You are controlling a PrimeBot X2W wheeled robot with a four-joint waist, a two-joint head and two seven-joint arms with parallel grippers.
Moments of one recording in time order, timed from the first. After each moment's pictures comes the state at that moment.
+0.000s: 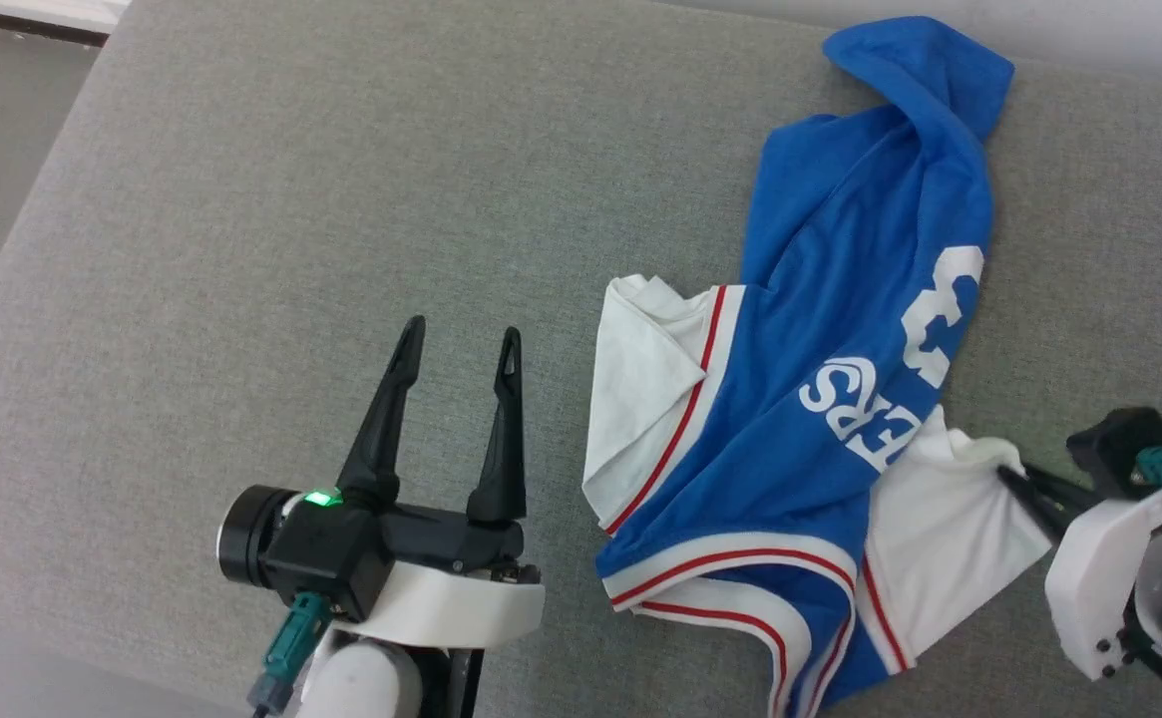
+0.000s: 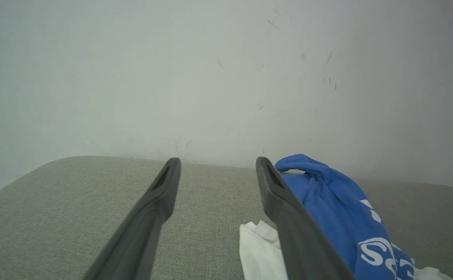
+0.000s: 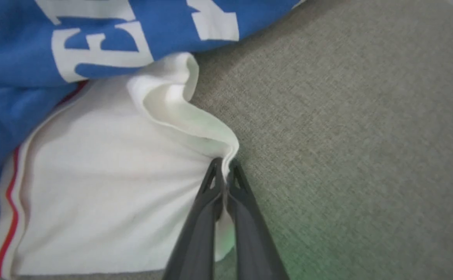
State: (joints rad) left arm -0.10 0.06 -0.31 -0.18 -0.16 0.11 -0.26; right arm -0.09 -0.61 0.25 -0.10 0.39 0.13 0.48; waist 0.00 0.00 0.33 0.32
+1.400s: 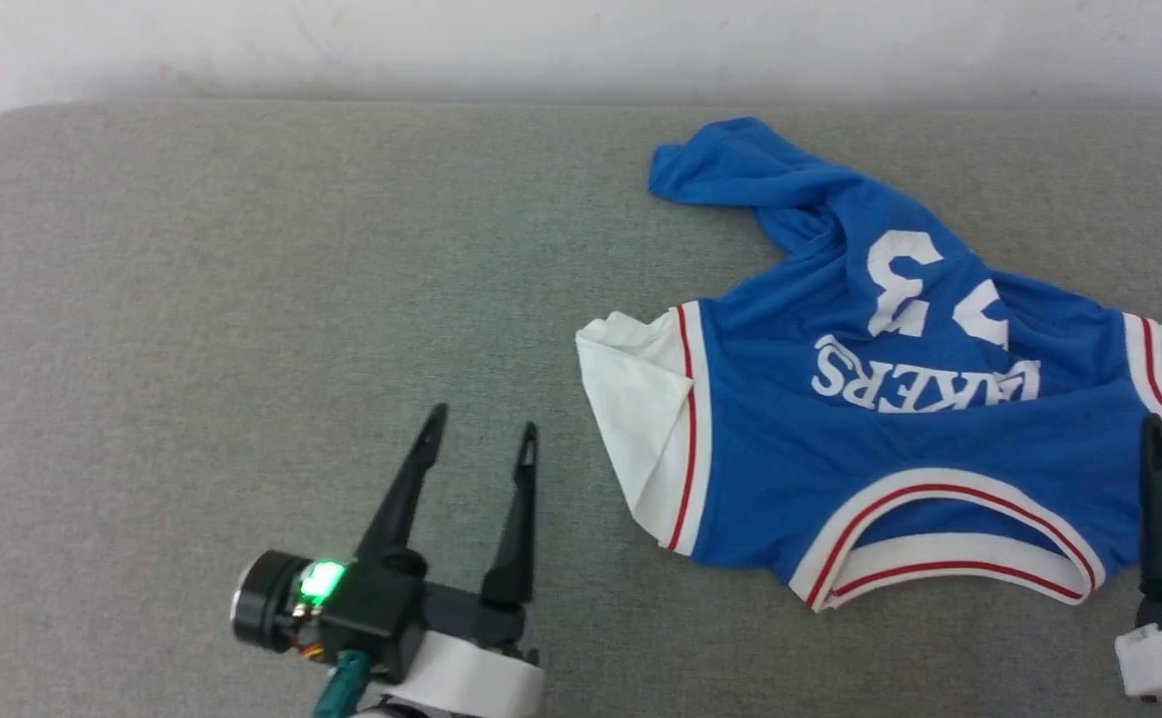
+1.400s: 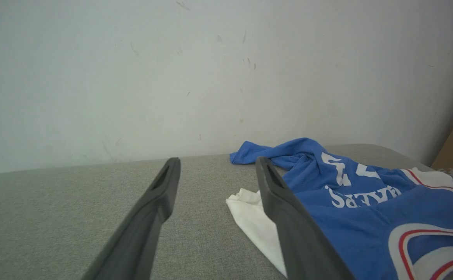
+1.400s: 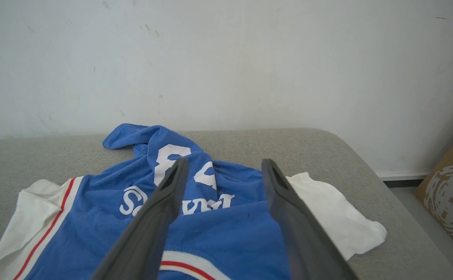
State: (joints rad) left arm 0.01 0.08 -0.30 -0.14 -0.07 0.08 -0.25; right arm 0.14 -0.05 -0.27 -0.34 0.16 0.13 0.07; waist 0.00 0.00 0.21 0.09
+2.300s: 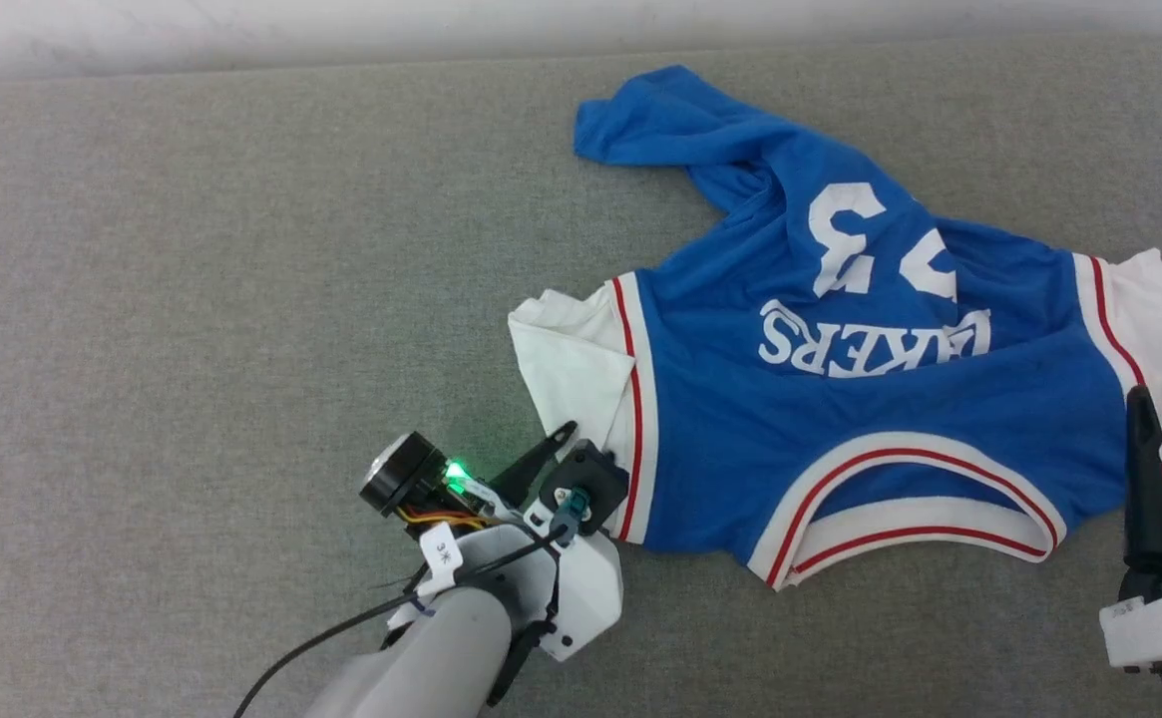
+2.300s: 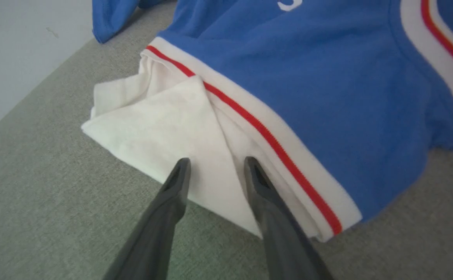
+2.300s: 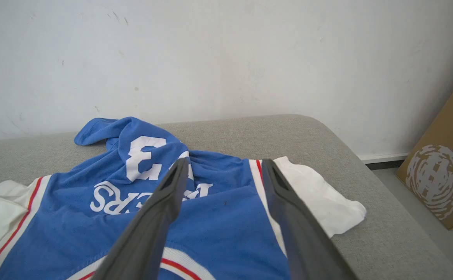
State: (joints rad) left arm -0.36 0.13 -0.56 0.27 0.14 -0.03 0.23; right arm 0.10 -0.05 -0.25 -0.31 0.20 0.13 0.04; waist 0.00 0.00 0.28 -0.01
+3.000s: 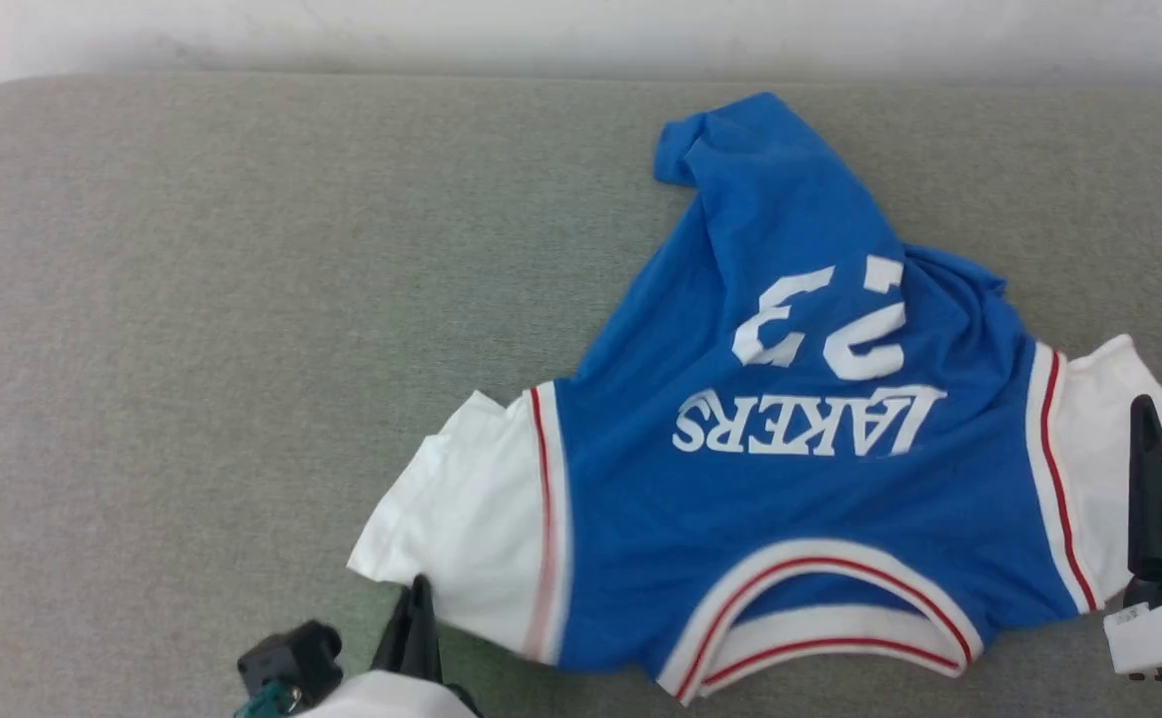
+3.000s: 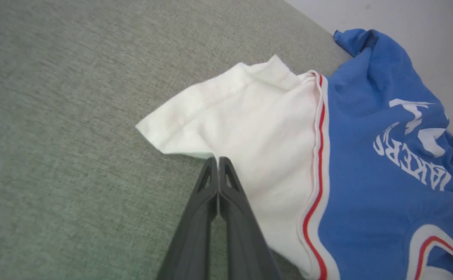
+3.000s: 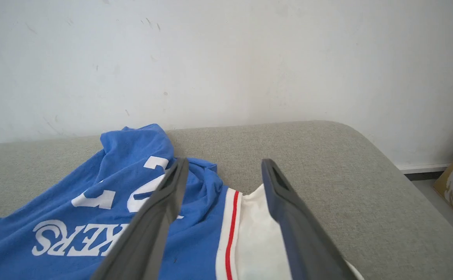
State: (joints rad) left arm 0.14 0.05 -0.26 -0.06 -0.53 0.29 -0.03; right arm 0.11 -0.05 -0.26 -0.31 0.21 0.13 0.05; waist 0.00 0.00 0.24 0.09
